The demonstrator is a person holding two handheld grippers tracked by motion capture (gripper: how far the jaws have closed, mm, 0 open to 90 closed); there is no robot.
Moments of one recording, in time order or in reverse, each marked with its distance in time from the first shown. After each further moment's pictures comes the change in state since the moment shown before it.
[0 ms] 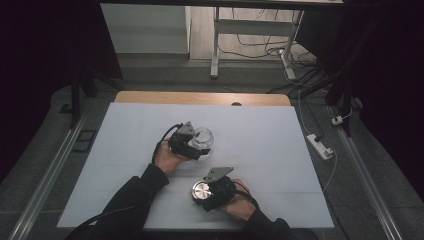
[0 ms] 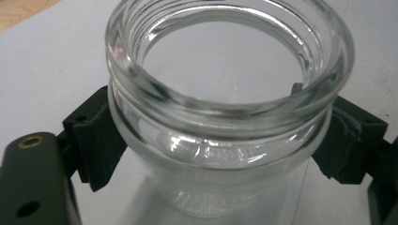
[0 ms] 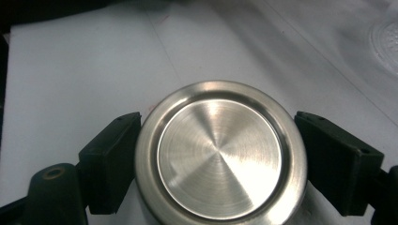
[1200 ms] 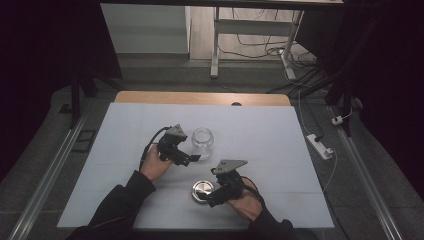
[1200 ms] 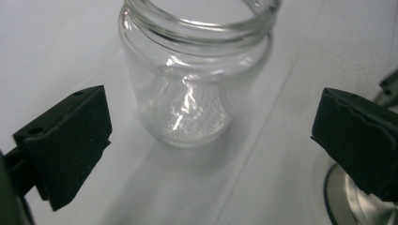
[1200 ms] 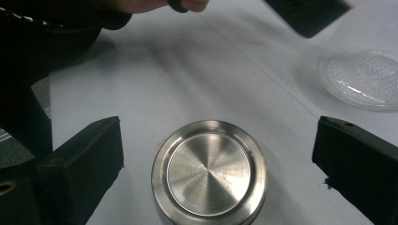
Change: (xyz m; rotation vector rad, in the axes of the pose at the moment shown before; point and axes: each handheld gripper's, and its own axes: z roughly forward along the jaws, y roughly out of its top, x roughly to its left) left arm -0.013 -0.011 -0.044 0.062 -0.021 -0.096; right arm -0.006 0.013 -0.035 -0.118 0.000 0.122
